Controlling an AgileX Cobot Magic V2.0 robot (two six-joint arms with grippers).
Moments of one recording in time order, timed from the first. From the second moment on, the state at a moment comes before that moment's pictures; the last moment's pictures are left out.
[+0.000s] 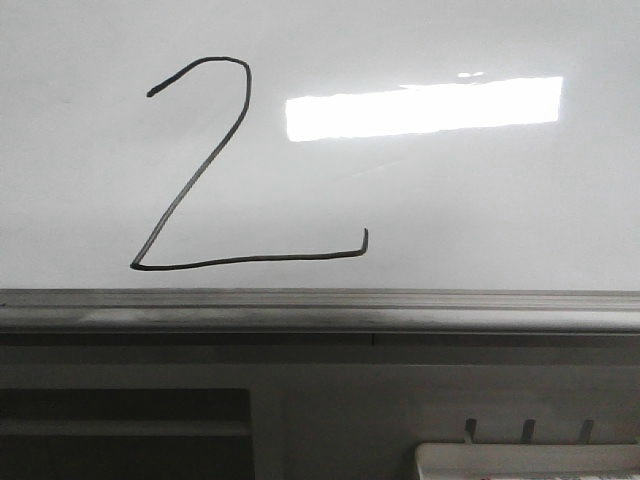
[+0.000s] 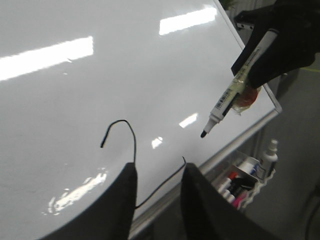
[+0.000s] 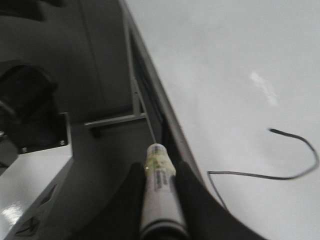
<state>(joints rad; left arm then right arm) -0.82 0.19 -0.68 -0.05 0.72 0.08 0.90 1.09 -1.15 0.47 0.70 -0.65</state>
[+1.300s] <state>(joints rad) -0.82 0.69 -0.89 -0.38 0.97 0.55 1.15 1.16 -1.15 0.40 0.54 -0.65</state>
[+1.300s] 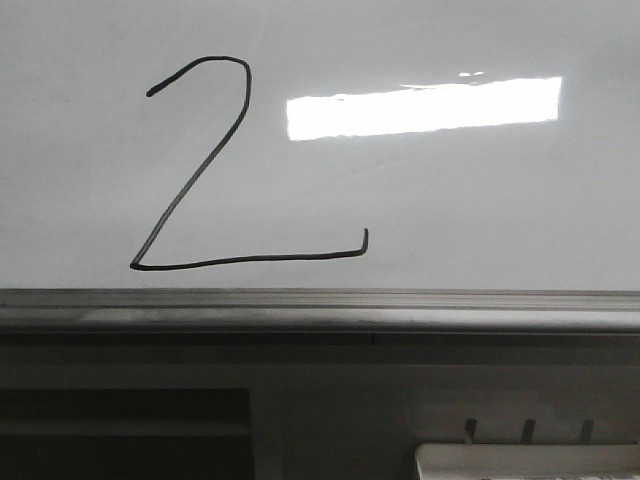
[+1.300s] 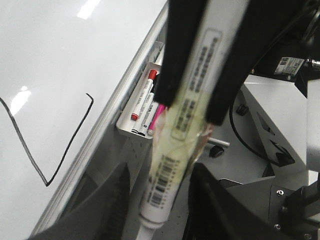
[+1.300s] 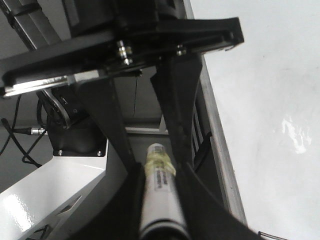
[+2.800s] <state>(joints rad) -0.82 0.65 -0.82 -0.16 0.70 0.22 0.95 0.95 -1.15 0.42 0.58 -0.59</state>
